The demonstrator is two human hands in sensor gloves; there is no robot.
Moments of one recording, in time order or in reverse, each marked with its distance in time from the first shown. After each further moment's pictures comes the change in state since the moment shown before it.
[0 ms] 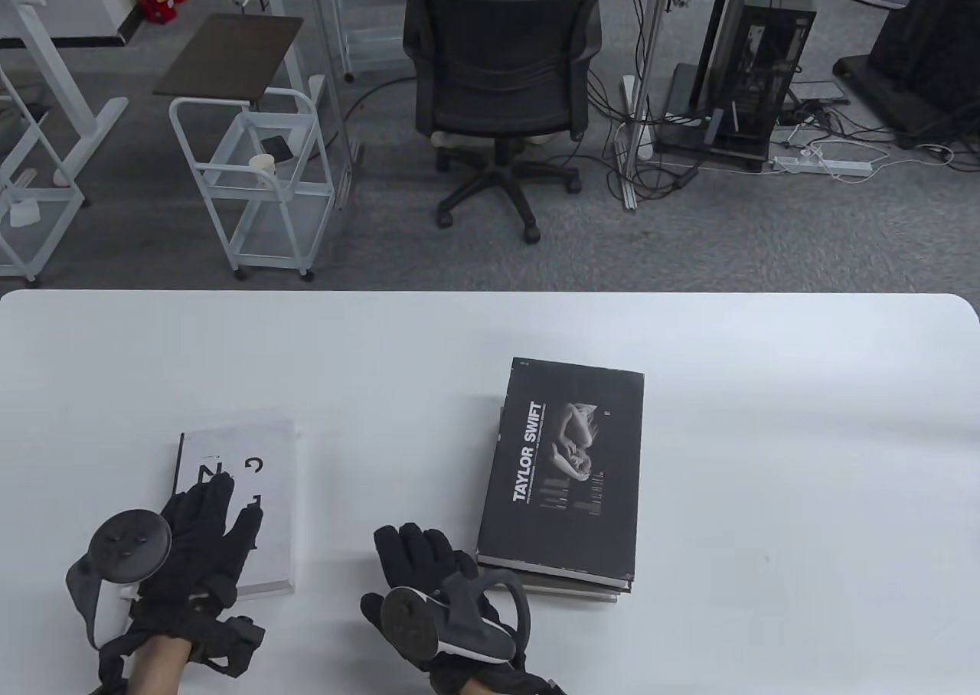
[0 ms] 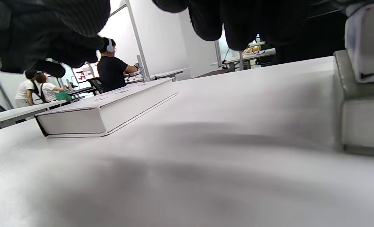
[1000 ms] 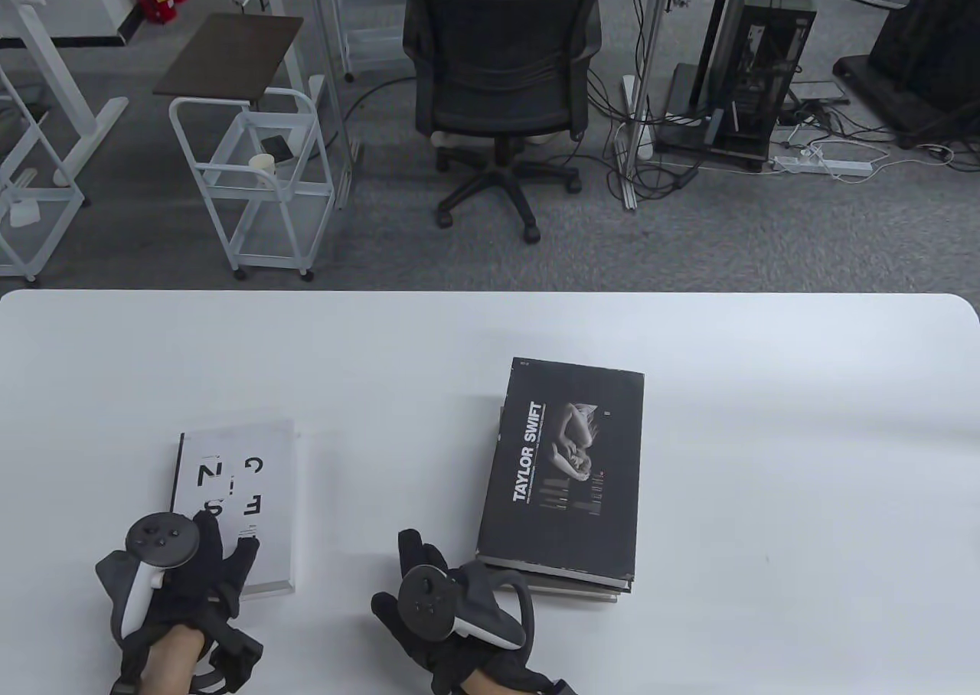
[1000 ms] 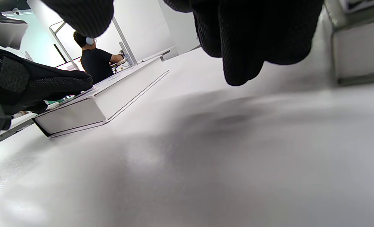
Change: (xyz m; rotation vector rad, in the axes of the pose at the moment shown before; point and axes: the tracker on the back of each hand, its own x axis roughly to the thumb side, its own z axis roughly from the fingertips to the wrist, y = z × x) left_hand -0.035 -0.029 -0.011 -0.114 0.368 -0.288; right_hand -0.016 0.015 -0.004 0.128 0.054 -0.173
